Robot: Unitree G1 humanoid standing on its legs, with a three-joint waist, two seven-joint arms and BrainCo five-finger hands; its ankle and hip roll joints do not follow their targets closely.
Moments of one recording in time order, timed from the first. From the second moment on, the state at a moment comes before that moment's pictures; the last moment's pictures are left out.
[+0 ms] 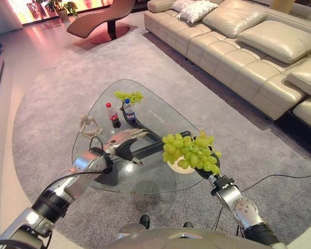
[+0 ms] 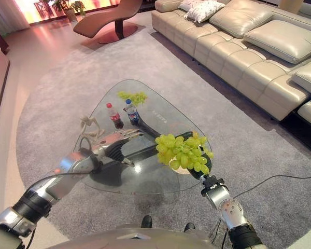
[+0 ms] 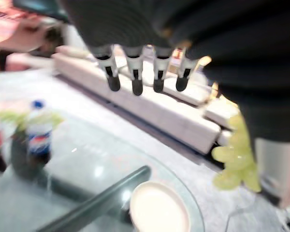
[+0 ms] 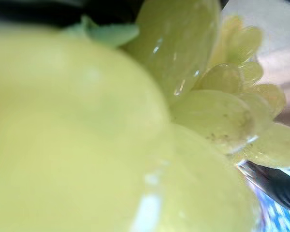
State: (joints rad) left arm -0.12 0.72 -0.43 0.04 0.52 -0.14 -0.15; right arm 0.11 -0.32 0.17 0.24 1.39 0.16 0.38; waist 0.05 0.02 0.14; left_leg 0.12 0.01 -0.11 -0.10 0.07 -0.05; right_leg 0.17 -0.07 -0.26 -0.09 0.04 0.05
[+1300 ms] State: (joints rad) left arm -0.21 0.41 -0.51 0.88 -0.03 -0.20 0.20; right arm -0.61 -0.68 0.21 0.82 0.25 -0.14 -0.19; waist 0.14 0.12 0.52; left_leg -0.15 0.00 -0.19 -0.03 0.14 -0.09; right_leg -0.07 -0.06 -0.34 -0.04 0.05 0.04
